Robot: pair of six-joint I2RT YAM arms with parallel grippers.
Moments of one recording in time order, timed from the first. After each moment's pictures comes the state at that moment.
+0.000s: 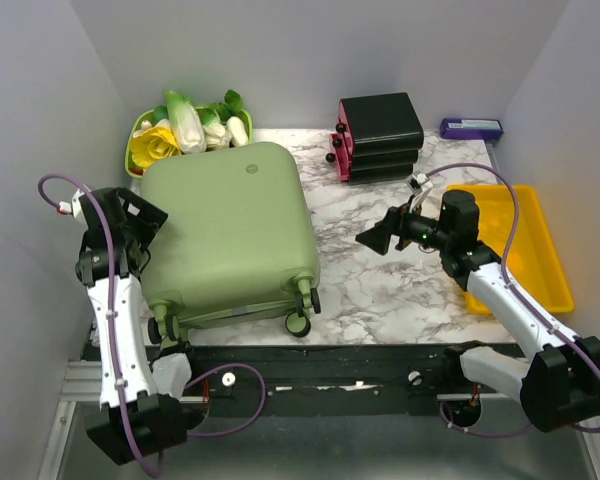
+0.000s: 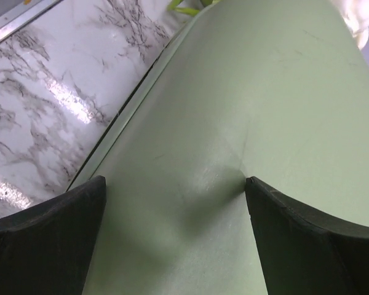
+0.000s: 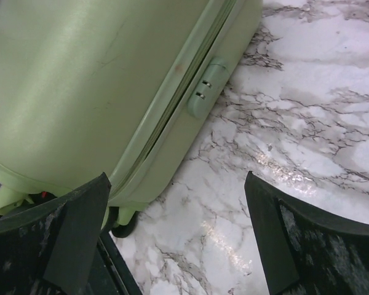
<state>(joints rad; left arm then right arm) 0.31 1.00 1.09 -0.78 -0.03 -0.70 0.25 1.10 0.70 0.06 -0.70 0.27</state>
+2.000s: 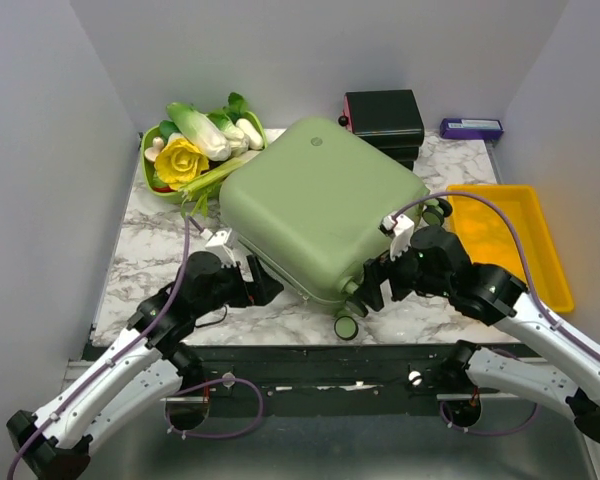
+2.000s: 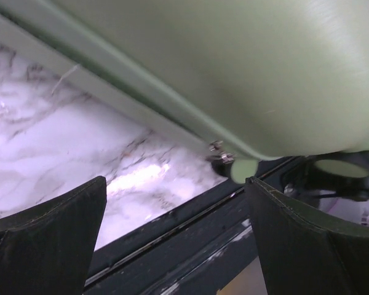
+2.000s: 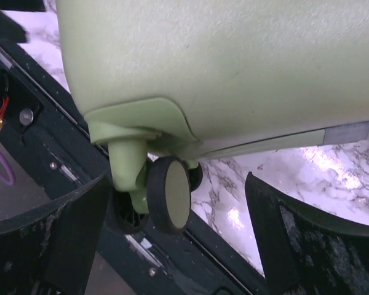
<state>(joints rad) -0.69 0.57 0.62 -0.51 0.07 -0.73 0.83 0.86 0.93 -0.70 -0.07 0.26</state>
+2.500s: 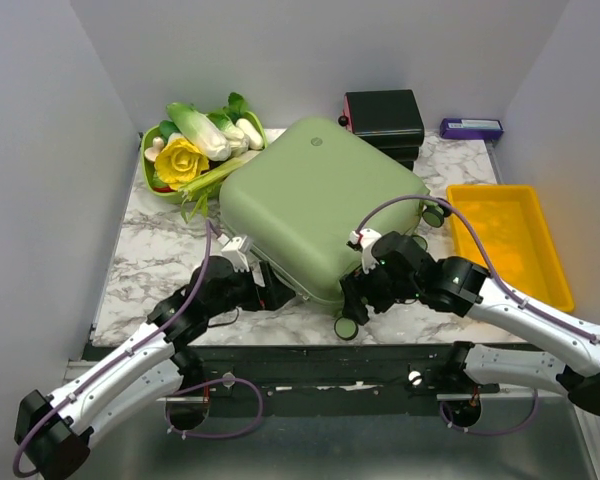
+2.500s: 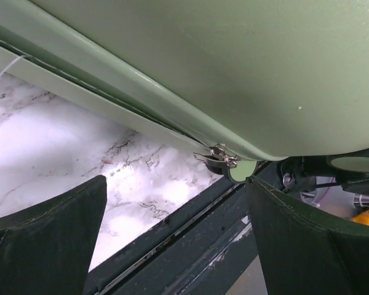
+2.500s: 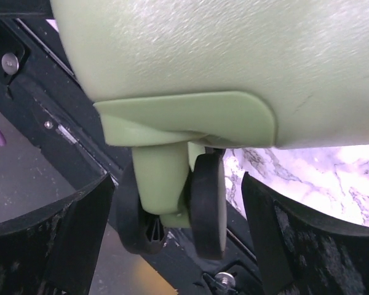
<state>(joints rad) -0.70 0.66 0.43 -0.26 0.17 -0.74 0.97 1.02 0.96 -0.78 -0.06 0.31</state>
